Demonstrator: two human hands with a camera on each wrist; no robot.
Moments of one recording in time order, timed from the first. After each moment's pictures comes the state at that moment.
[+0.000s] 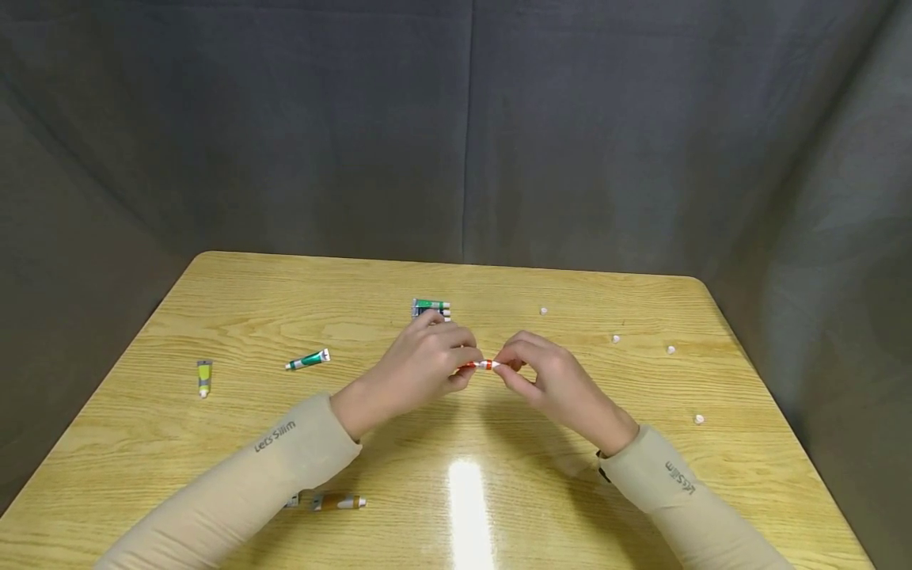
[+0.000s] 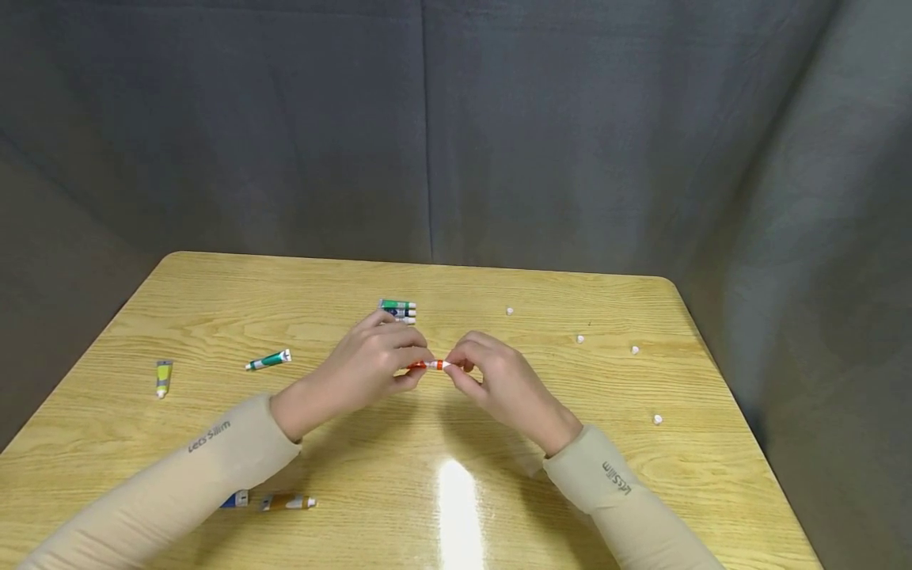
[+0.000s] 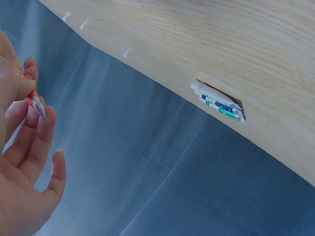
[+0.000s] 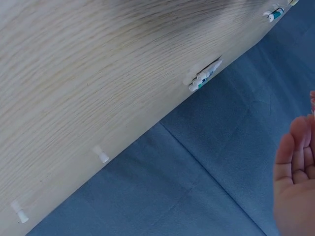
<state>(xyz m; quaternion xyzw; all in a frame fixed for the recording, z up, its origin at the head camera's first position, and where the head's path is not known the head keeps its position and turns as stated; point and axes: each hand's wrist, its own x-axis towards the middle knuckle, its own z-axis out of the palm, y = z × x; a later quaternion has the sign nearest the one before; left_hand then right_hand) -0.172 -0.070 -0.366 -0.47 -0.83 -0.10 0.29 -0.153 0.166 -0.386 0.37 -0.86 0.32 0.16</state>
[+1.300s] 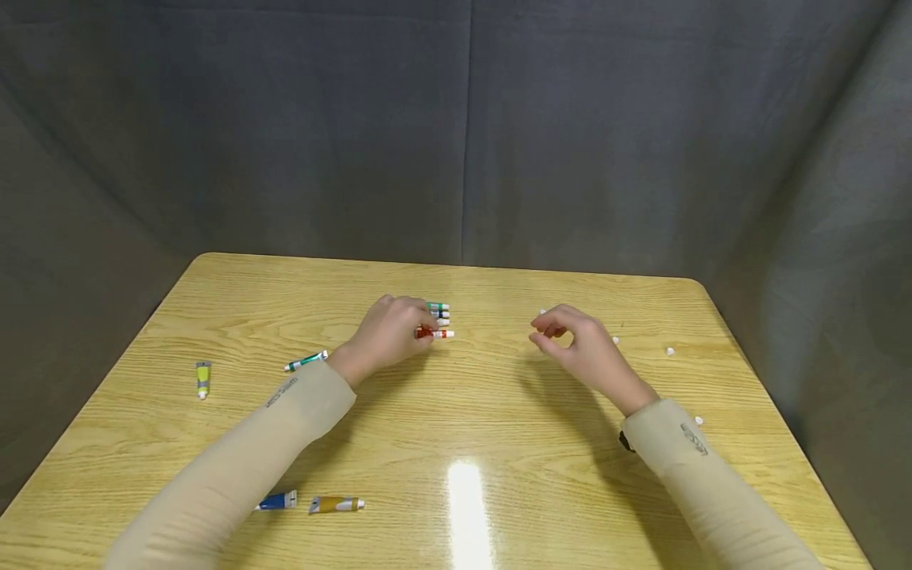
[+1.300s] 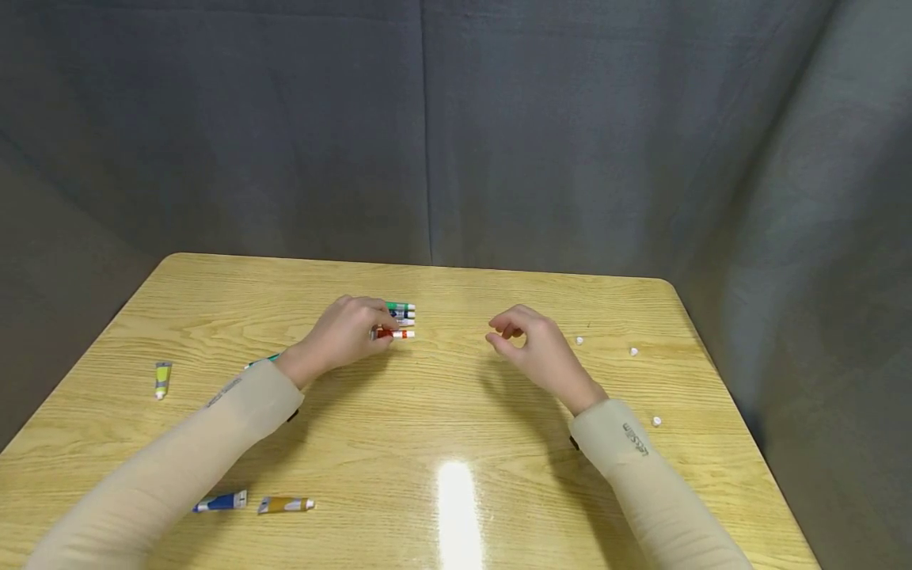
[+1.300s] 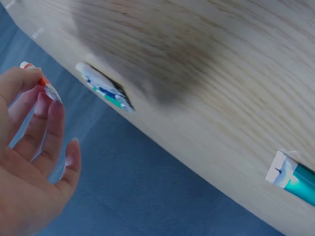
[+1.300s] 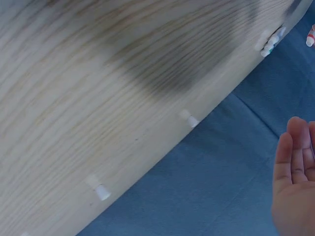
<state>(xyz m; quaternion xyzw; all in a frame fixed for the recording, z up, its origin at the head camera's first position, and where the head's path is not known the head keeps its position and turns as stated) -0.241 -0.103 -0.399 -0.33 -0.93 -0.12 0.09 -0.201 0.216 -0.399 0.22 -0.91 0.34 0.10</state>
